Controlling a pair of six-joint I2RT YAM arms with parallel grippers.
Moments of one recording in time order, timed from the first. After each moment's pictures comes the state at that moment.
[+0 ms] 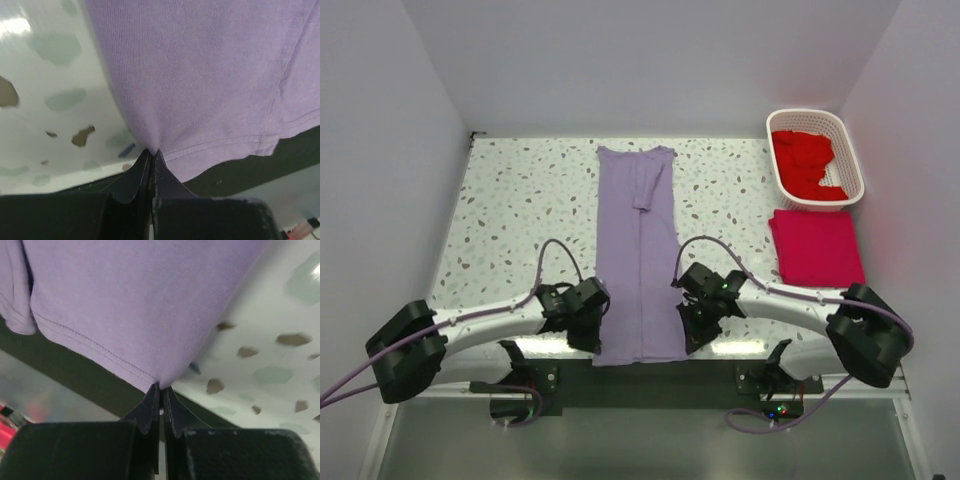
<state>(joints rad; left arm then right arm) -0.95 1.19 0.52 -0.60 0.09 -0.93 0.88 1.34 0.63 -0.61 -0.30 0.58</state>
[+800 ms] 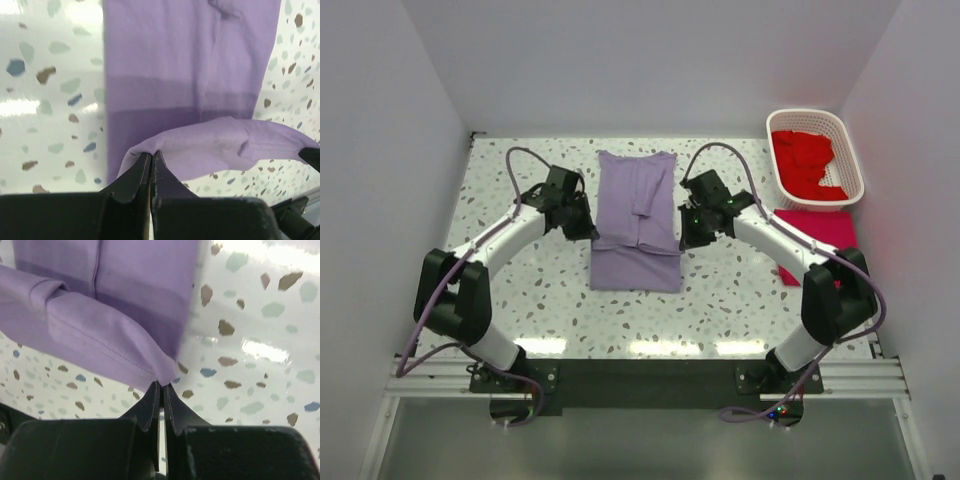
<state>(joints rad) -0.37 1.54 1.10 -0.55 0.15 -0.61 0.53 1.57 1.19 -0.67 -0.10 0.39</state>
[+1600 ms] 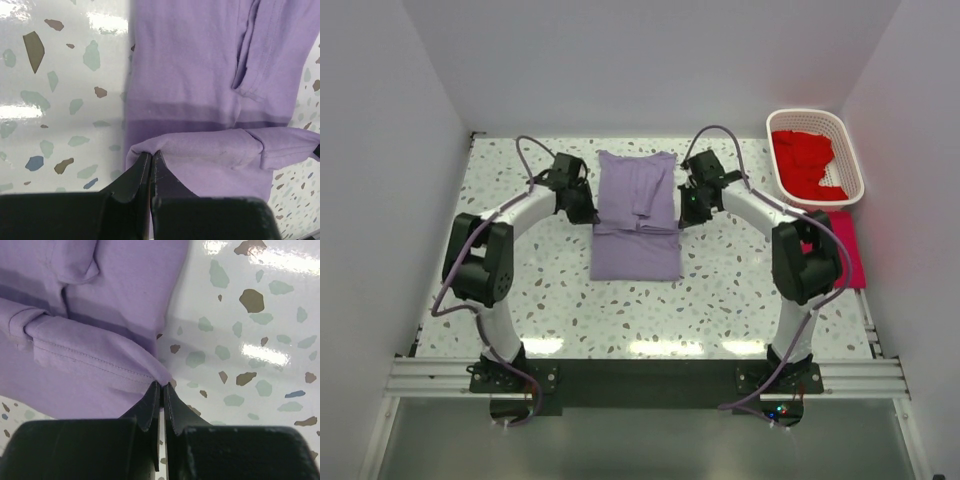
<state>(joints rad) -0.28 1.85 1.30 -0.46 0.15 -0.56 0.41 1.90 1.44 -0.60 -0.13 0.32</state>
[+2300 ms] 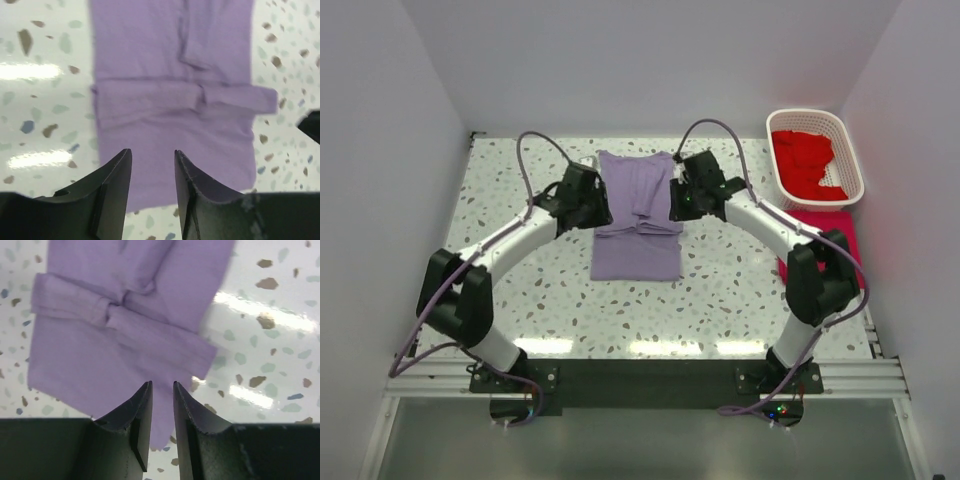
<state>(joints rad) -0.41 1.64 1.19 -0.42 -0.04 -0.55 0.46 1.78 1.38 -0.51 -0.06 0.29</state>
